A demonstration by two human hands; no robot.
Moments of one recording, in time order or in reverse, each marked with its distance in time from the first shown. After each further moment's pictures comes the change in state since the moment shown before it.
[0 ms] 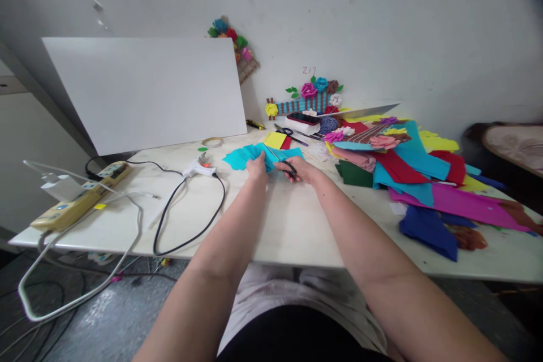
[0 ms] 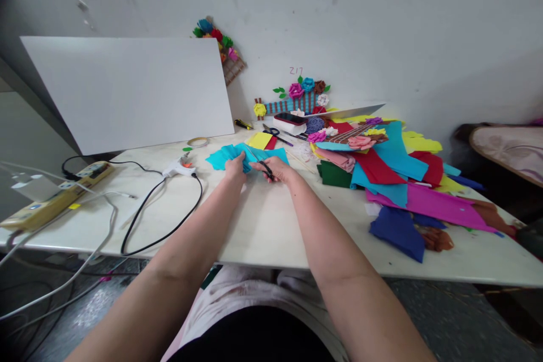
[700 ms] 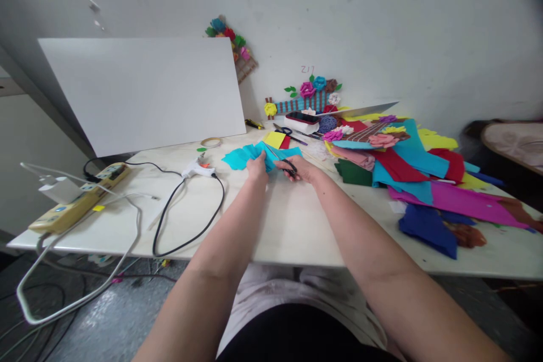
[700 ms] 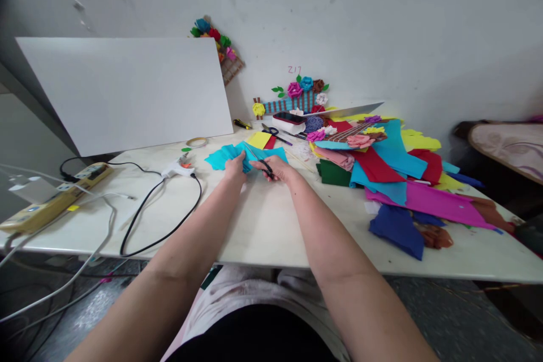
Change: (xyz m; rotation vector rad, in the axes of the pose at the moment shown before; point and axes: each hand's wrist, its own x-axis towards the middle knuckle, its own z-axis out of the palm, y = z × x) left_hand -0.012 0.006 0.000 -0.020 -0.026 -0.004; right_hand 0.005 0.008 -0.004 0.068 -0.021 -0.046
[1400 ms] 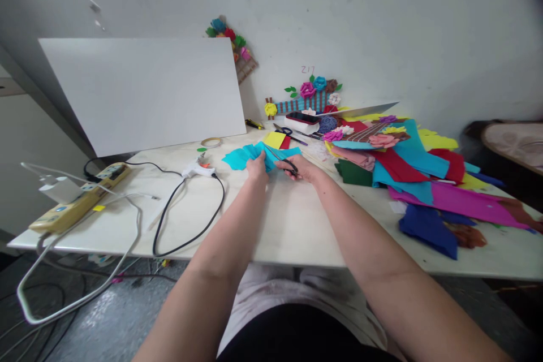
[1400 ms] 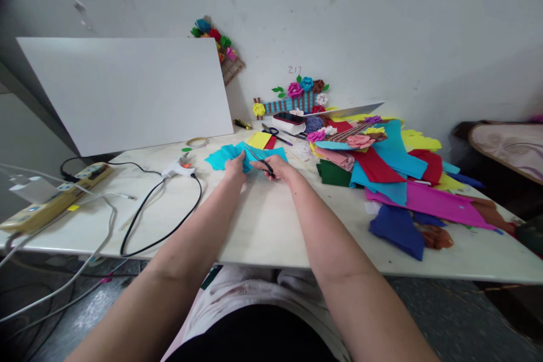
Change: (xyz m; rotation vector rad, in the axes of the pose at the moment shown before) left_hand 0.002 -0.002 0.000 -0.028 -0.005 0.020; right_hand 0.000 -0.004 0.002 0.012 0.041 0.053
